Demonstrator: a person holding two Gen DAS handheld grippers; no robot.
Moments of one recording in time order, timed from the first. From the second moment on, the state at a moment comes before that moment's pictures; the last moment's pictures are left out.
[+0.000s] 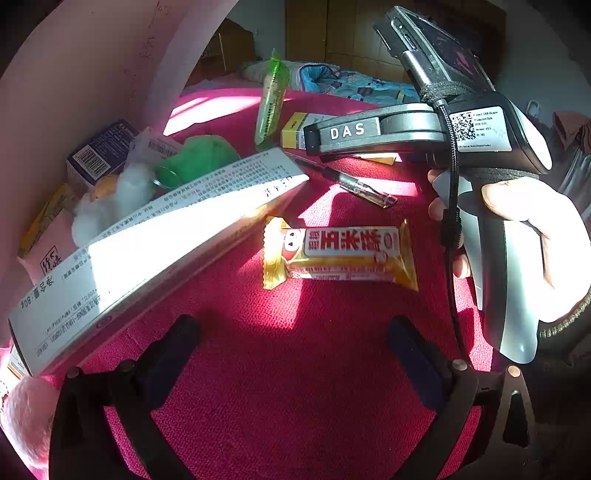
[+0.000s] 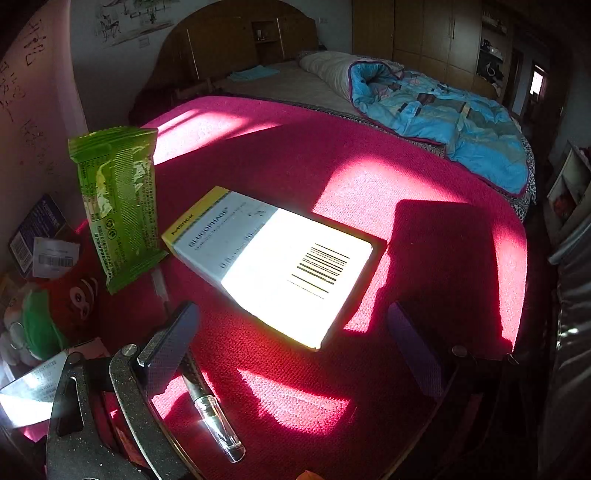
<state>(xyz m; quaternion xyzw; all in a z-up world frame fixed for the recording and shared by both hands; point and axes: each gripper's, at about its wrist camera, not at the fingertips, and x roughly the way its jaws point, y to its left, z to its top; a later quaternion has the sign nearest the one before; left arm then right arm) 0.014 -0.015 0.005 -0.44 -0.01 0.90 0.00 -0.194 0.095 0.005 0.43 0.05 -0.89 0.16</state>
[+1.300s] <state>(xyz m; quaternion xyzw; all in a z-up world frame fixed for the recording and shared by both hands) 0.015 -0.009 0.003 -0.44 -0.01 0.90 0.00 -0.193 0.097 0.005 0.43 0.06 -0.89 0.15</state>
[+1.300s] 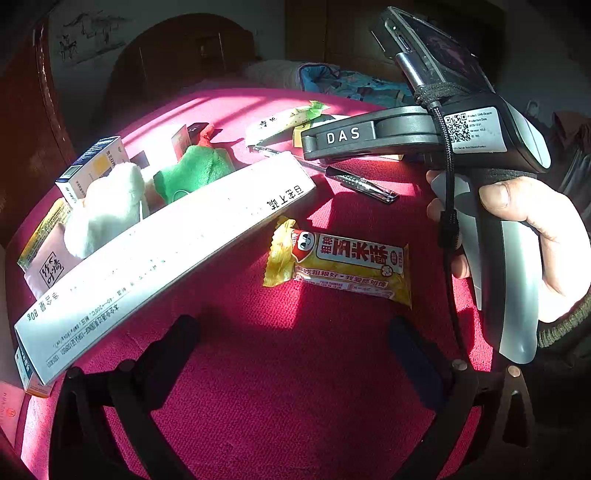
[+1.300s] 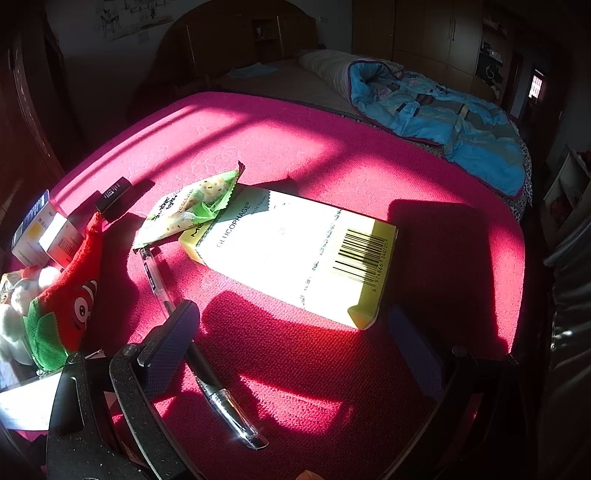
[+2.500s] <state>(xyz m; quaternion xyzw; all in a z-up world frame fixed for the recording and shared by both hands) 0.259 -0.112 0.090 -0.29 -0.14 0.90 -0.28 -0.110 0.111 0.051 0.31 0.11 -0.79 0.52</state>
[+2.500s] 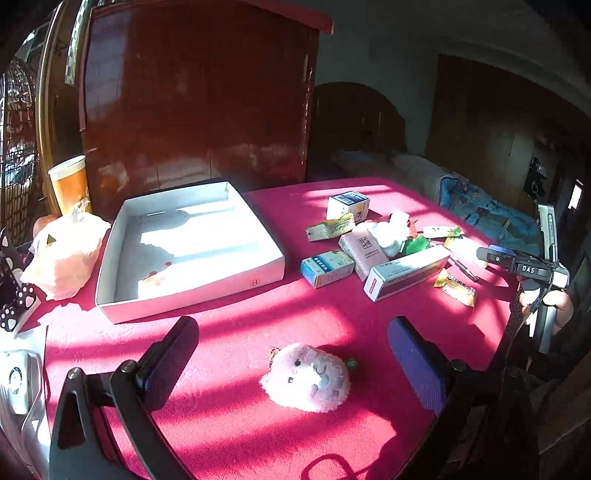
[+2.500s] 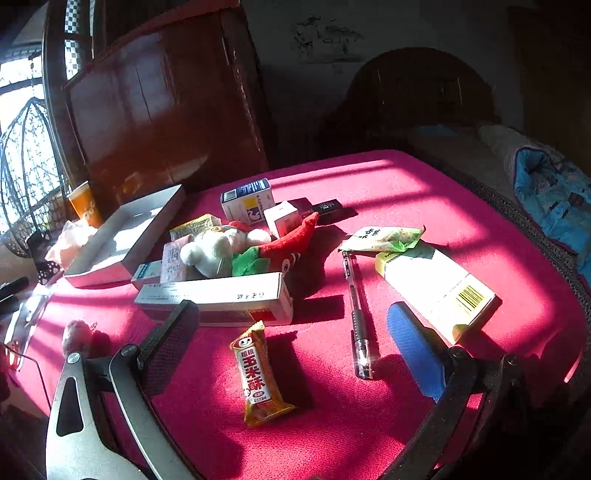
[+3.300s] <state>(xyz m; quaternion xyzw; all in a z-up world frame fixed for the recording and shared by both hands) 0.193 -0.106 0.001 -0.41 -0.10 0.88 -0.20 -0.063 0.060 -0.003 0.33 0.27 -0.72 0.55</state>
